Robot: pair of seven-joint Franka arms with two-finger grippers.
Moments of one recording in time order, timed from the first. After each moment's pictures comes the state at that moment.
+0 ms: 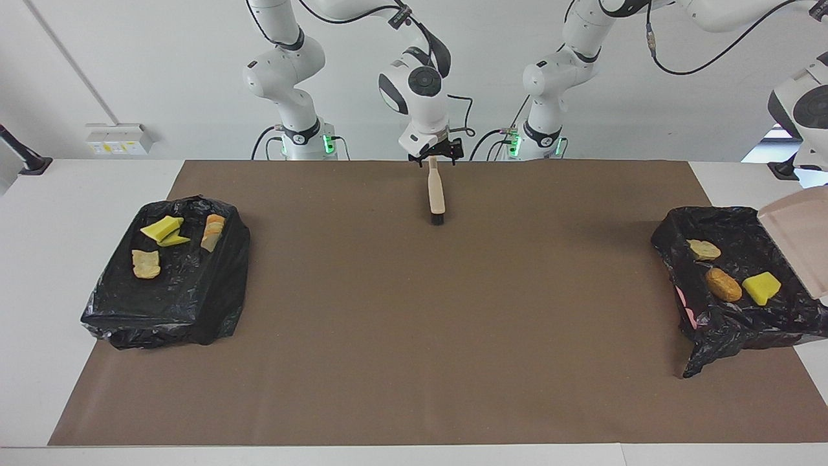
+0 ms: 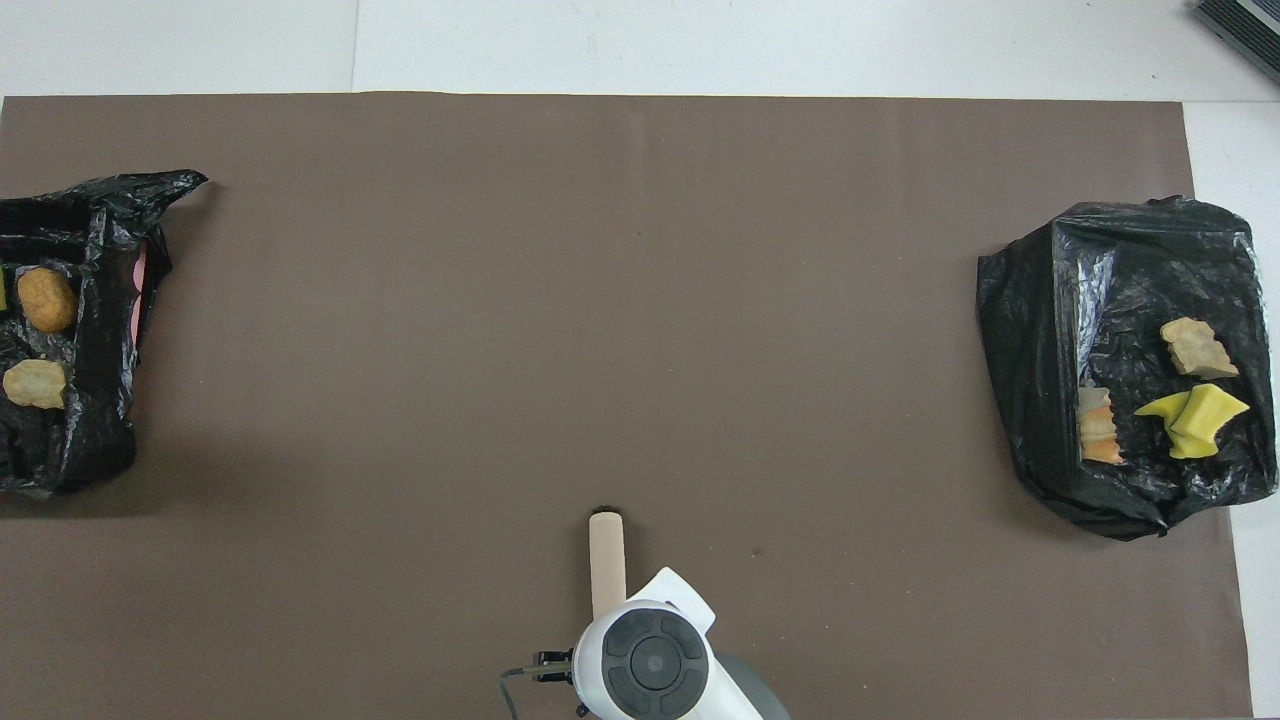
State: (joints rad) left arm 0.42 0.17 -0.04 -1.65 1.09 2.18 1.57; right arm 0.72 0.00 0.14 -2.26 0.36 2.23 0.72
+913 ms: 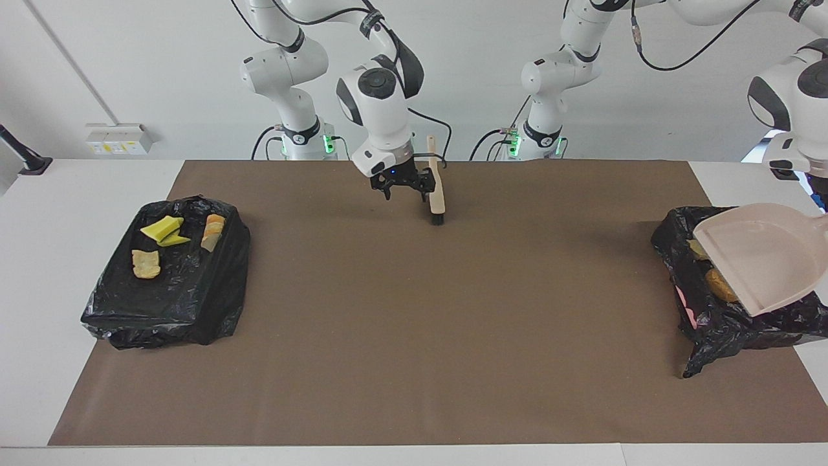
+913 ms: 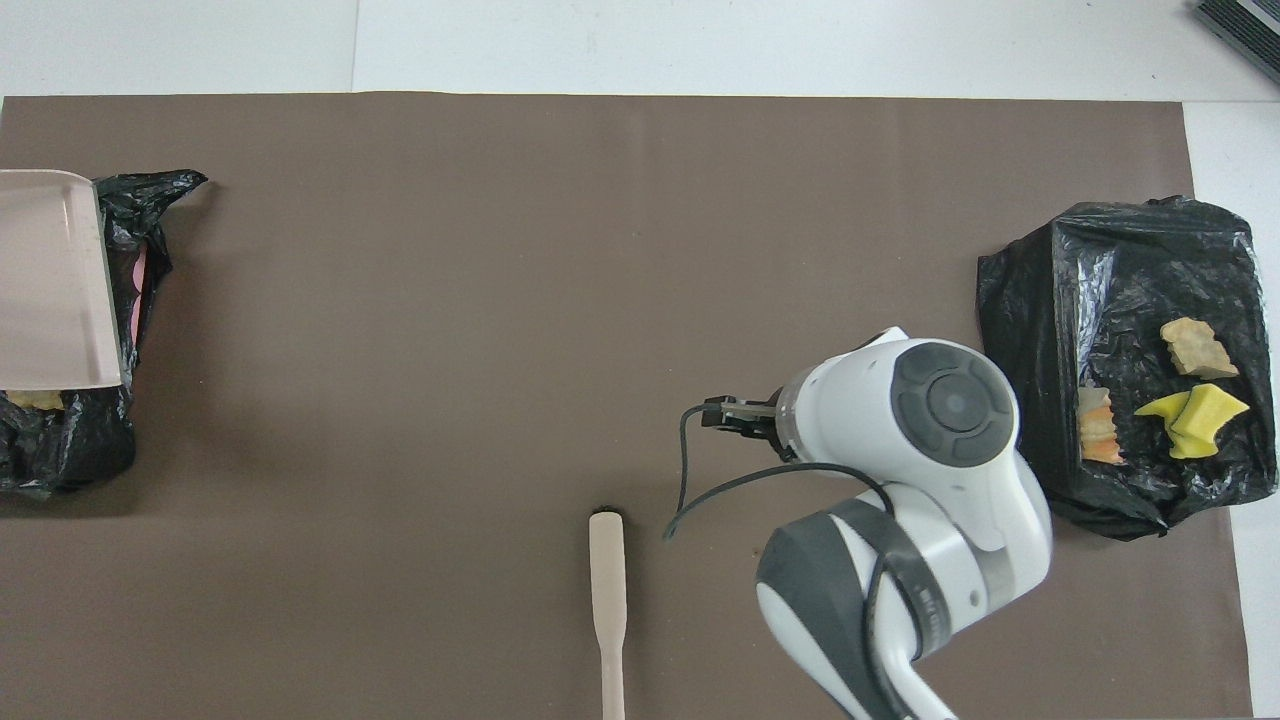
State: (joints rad) left arm 0.24 0.15 -0.05 -1.69 0.46 1.97 1.36; right arm 0.21 0.00 0.12 -2.05 0.07 2.13 0.48
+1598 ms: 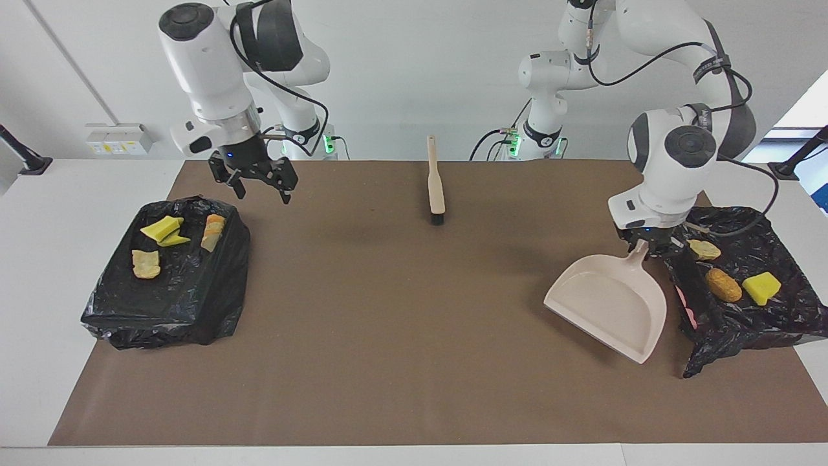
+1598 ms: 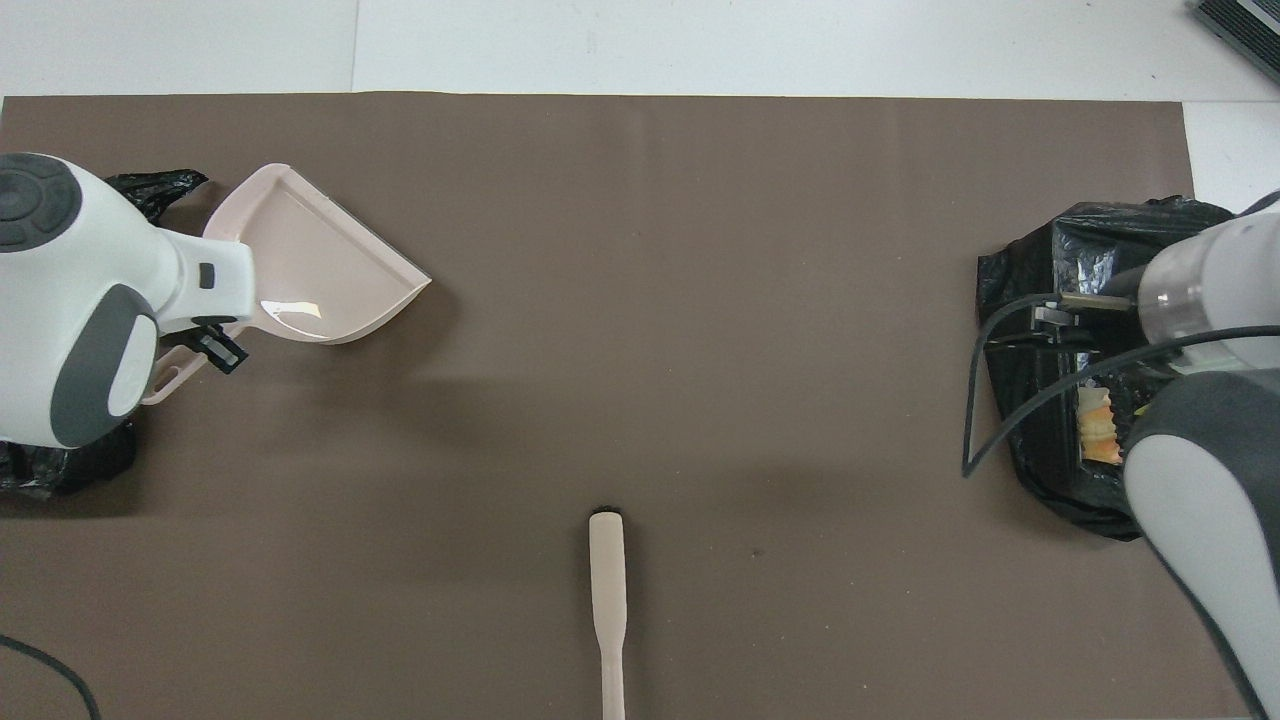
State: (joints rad) left arm -0.09 0.16 -0.06 -1.88 0.24 1.97 0.46; right arm 0.12 -0.08 -0.06 -1.77 0.01 1.74 0.24
